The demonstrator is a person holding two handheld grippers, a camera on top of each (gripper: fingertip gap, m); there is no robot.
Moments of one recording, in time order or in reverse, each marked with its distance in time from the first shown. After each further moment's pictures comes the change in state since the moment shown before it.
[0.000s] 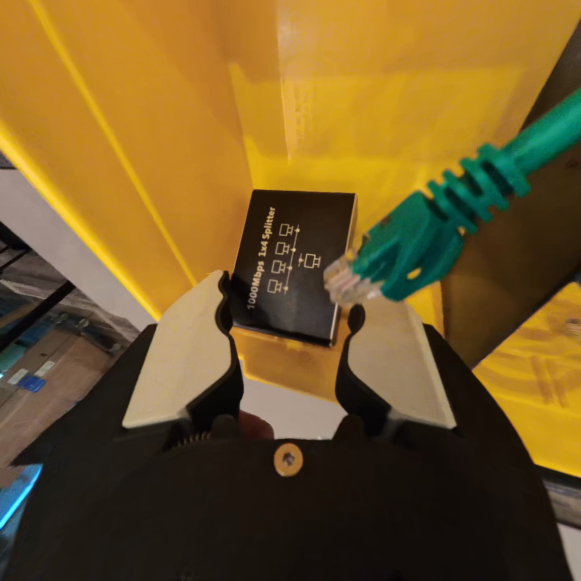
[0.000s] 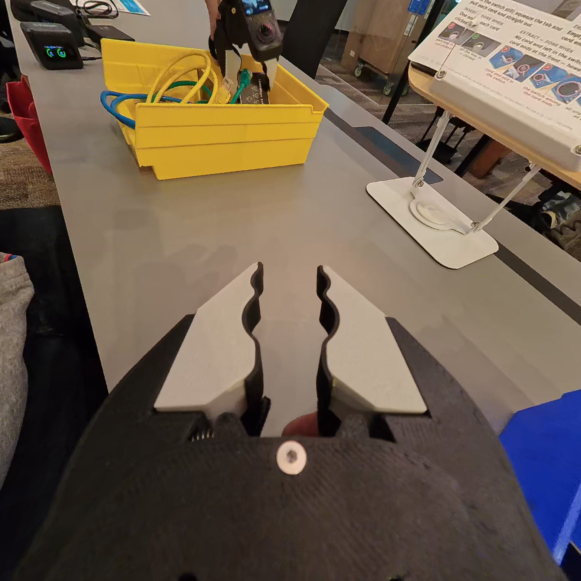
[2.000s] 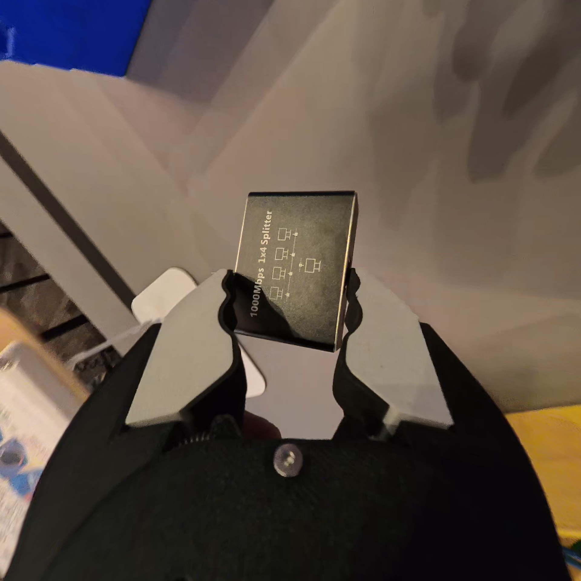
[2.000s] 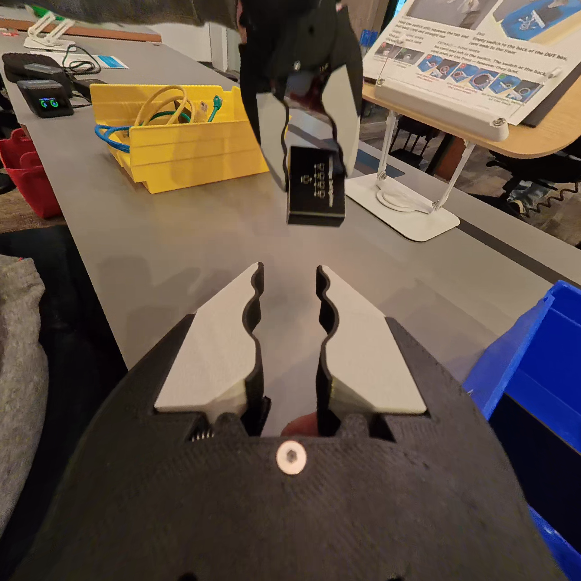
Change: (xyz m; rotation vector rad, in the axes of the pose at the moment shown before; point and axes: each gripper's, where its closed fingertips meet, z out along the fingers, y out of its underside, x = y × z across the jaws) left arm 0.032 -0.366 -0.189 0.595 -0.131 0.521; right arm 0.013 0.017 -0.054 0.085 0.083 0.093
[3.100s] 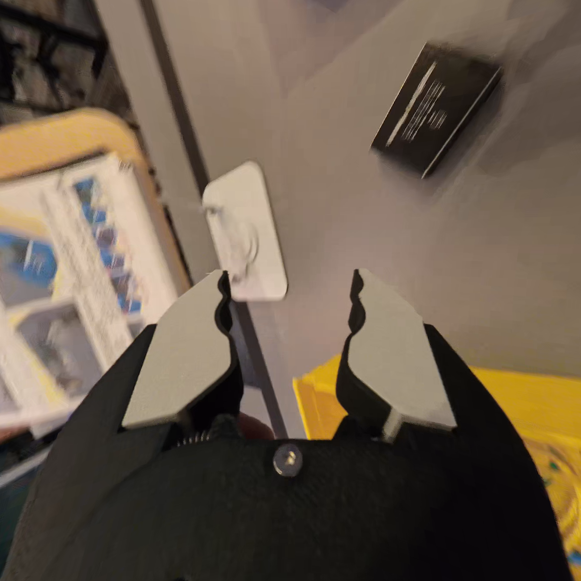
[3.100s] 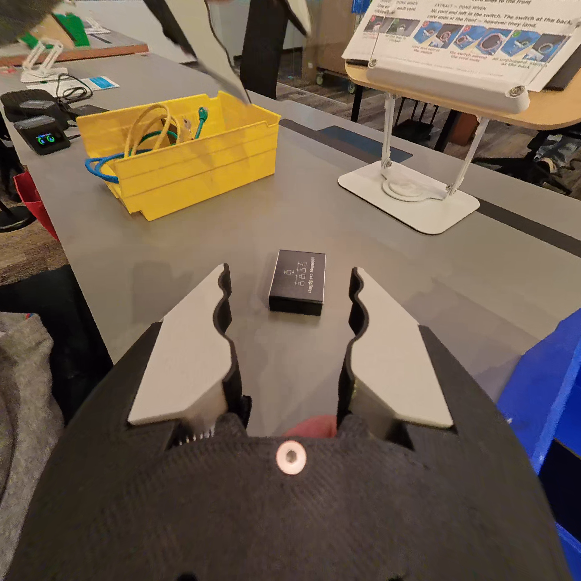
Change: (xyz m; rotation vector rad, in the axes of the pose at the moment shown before) left arm -0.005 0.065 -0.100 -0.086 -0.328 -0.250; right arm 0.008 -0.014 0.032 -0.040 -0.001 0.135
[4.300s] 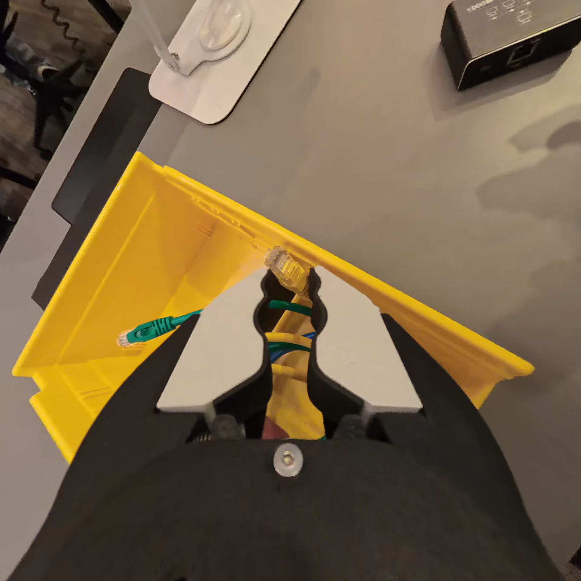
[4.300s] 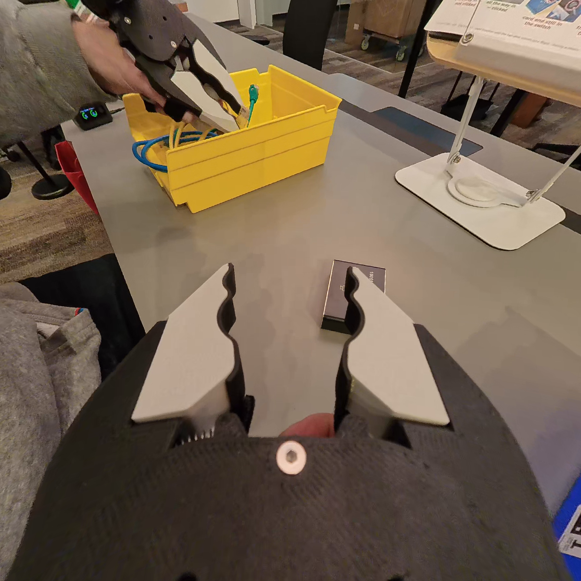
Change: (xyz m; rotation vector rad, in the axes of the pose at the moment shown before) left arm 0.132 0.147 -0.010 0.053 -0.078 -0.864; right arm -0.055 -0.007 0.034 -0.082 -0.109 -0.029
